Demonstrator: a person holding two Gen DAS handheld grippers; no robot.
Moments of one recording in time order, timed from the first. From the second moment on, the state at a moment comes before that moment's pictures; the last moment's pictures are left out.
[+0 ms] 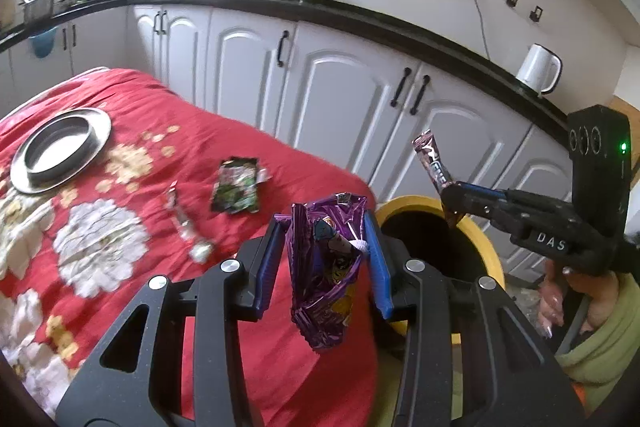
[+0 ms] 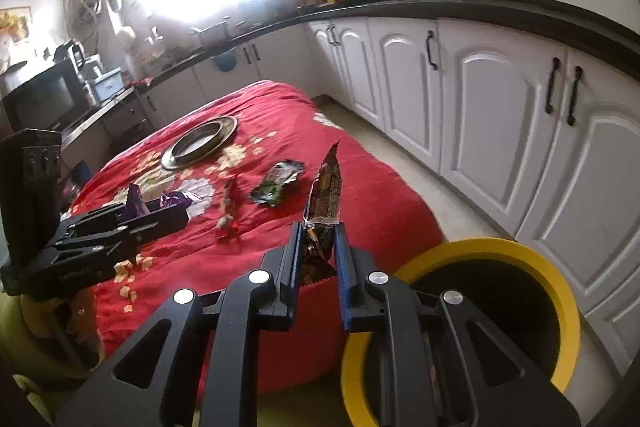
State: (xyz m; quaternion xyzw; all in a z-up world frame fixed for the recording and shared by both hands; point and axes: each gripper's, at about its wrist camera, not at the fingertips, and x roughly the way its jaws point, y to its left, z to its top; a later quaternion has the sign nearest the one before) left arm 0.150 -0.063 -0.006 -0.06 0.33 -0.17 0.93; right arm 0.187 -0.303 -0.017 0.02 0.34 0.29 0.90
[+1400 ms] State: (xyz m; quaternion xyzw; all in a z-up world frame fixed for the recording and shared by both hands) left arm 0.190 -0.200 -0.031 -0.01 0.36 -0.27 0.89; right arm 0.145 -0.430 -0.069 0.08 0.37 0.16 0.91
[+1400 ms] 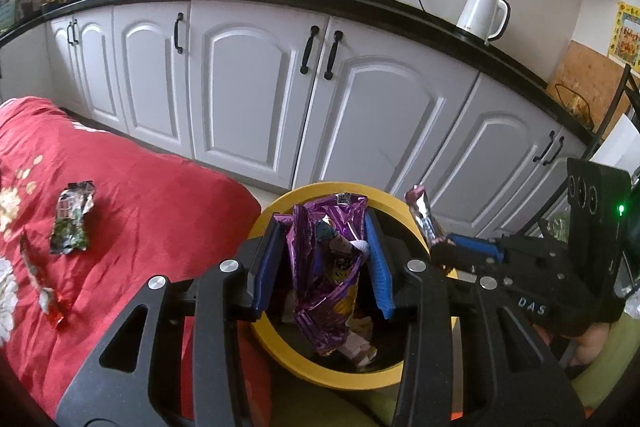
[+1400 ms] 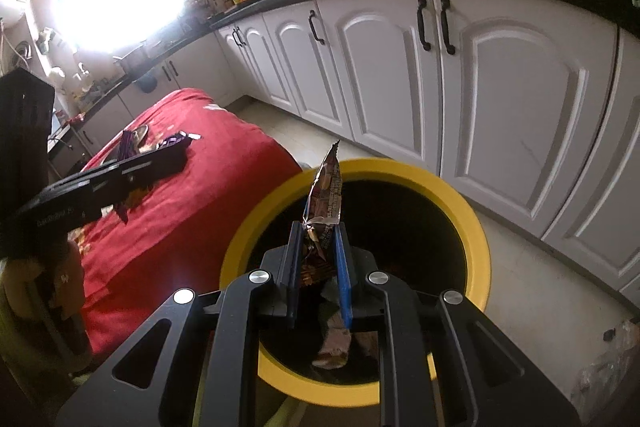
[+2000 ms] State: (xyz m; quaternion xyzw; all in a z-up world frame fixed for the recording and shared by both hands) left arm 0.214 -0.228 -0.051 0.00 0.38 -0.27 0.88; right arm 0.148 -0.433 -0.103 0.11 0.41 0.16 0.89
